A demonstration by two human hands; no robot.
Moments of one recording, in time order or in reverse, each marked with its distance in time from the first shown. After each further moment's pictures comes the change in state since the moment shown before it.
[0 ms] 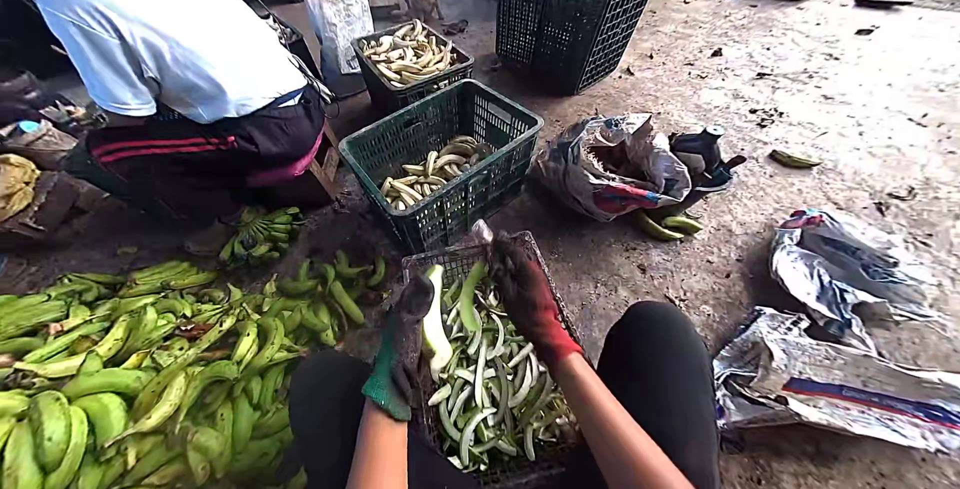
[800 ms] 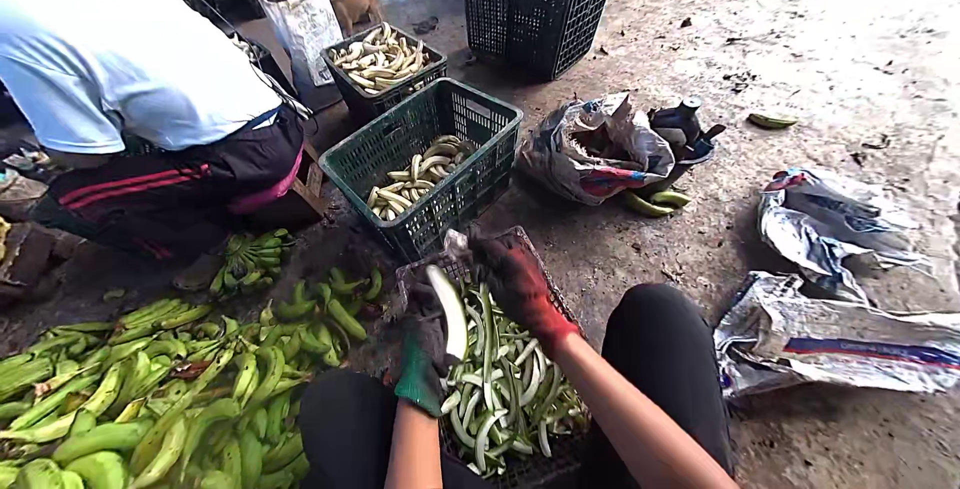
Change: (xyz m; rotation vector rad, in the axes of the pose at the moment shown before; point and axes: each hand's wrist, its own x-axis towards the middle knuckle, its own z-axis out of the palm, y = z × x) left_hand 0.016 -0.017 0.036 0.010 0.038 0.139; right_hand 0.016 0.001 -0.006 -0.147 -0.037 -0.066
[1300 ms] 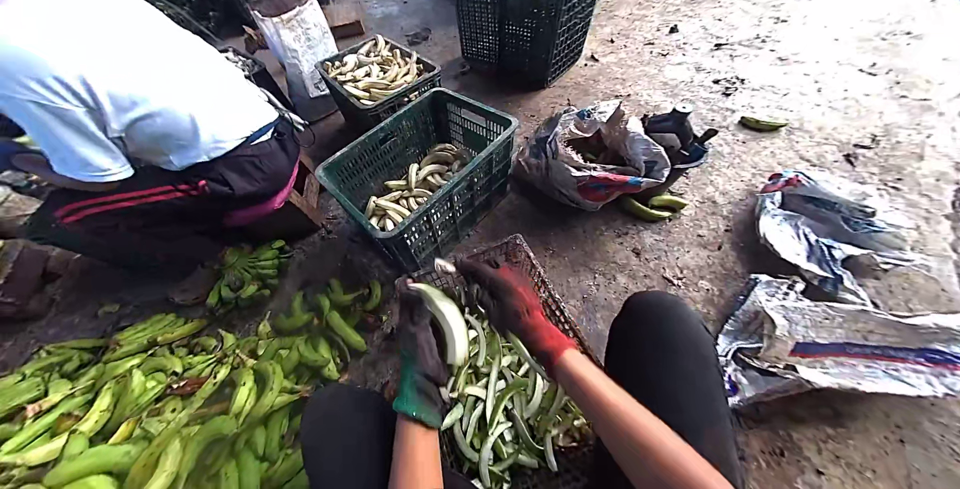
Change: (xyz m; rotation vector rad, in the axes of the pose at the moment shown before) left_hand 0.004 0.005 0.010 0.018 0.133 -0.045; right_hand -0.002 0.002 0.007 -0.038 -0.117 -0.077
